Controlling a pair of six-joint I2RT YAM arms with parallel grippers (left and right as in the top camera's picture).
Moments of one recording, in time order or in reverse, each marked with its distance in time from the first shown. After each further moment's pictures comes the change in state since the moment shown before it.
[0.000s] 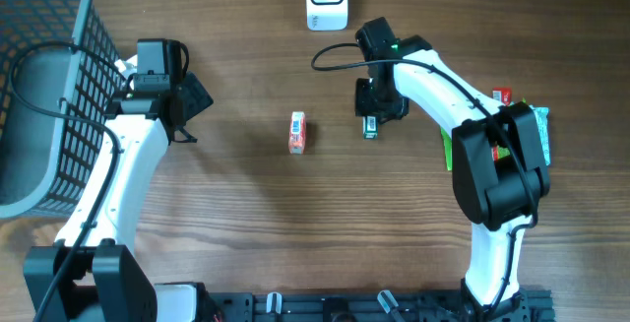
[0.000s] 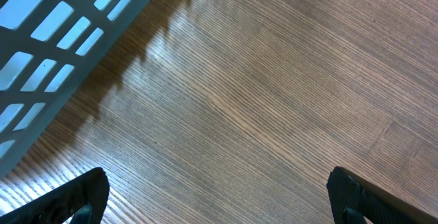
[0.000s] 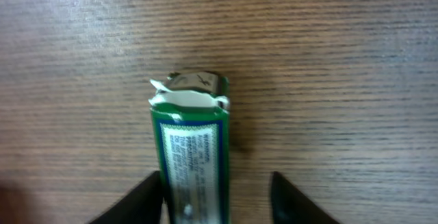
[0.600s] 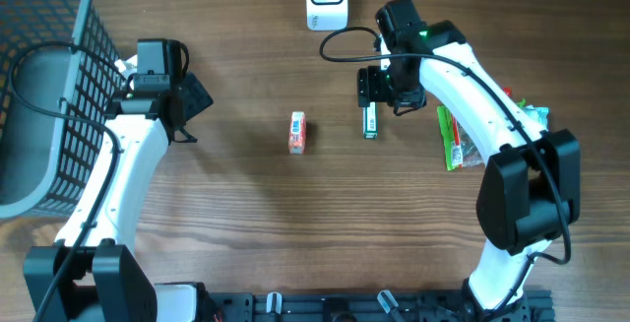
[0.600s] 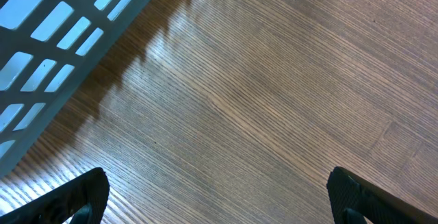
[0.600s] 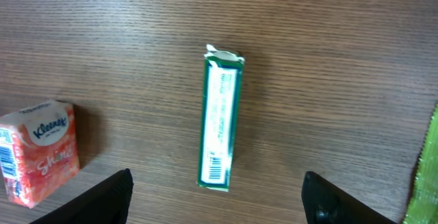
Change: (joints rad) left arm 0.000 0.000 0.000 0.000 0.000 0.000; right arm -0.038 -0.159 0.036 -0.112 -0.079 -0.132
